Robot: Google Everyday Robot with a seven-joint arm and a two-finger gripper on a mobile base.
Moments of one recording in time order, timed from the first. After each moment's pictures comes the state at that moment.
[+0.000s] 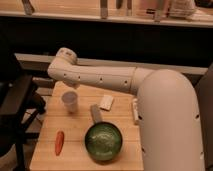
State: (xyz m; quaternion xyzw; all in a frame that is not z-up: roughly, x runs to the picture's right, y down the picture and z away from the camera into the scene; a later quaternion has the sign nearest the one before) arm -0.163 -0.027 0.794 -0.10 -0.07 -0.39 0.91
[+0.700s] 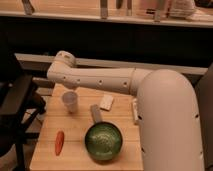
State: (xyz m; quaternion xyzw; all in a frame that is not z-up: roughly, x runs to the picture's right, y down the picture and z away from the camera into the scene) arm -0.164 -0.019 0.797 -0.11 -0.07 -0.39 0.91
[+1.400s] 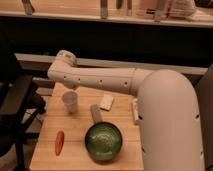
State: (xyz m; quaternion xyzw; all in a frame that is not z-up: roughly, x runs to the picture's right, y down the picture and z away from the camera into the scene) arm -0.164 -0.016 0.799 -0.11 -0.07 -0.38 0.91
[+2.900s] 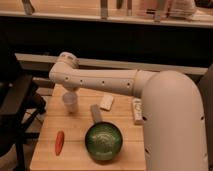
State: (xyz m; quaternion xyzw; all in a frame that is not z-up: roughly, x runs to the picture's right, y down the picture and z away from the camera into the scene) arm -0.164 -0.002 0.796 -0.12 -0.10 -0.37 0.92
